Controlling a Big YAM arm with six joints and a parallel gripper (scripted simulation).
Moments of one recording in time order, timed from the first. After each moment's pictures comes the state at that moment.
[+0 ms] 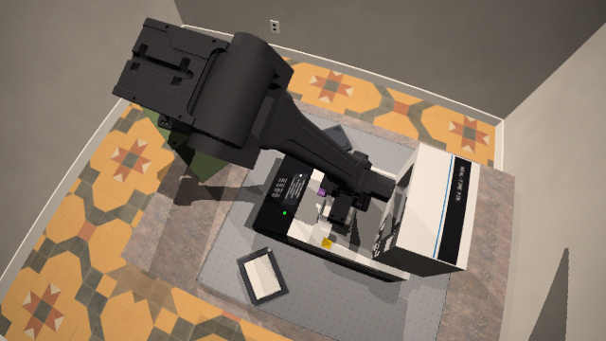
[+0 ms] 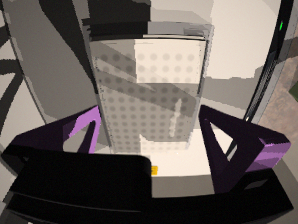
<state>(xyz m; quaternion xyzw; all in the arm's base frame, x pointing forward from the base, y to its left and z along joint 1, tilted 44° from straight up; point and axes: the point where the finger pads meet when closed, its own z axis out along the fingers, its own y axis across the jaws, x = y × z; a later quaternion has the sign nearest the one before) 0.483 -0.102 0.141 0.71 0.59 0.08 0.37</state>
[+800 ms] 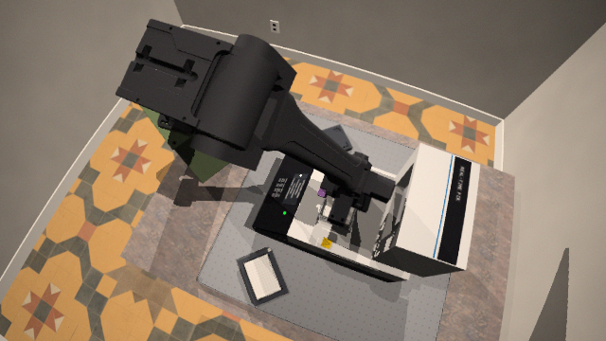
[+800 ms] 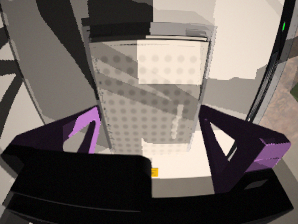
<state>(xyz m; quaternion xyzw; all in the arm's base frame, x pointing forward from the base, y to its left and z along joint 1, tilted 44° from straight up) 0.486 -0.104 0.140 0.71 0.59 0.09 0.37</state>
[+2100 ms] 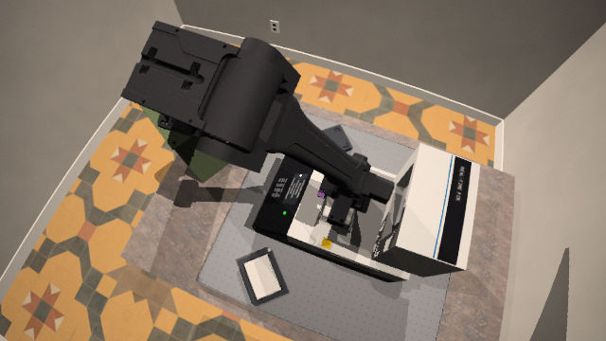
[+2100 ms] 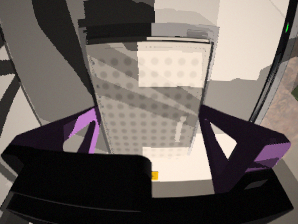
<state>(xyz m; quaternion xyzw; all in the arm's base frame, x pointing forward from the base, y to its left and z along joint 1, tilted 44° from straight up) 0.489 -0.106 0.135 0.71 0.59 0.09 0.37</state>
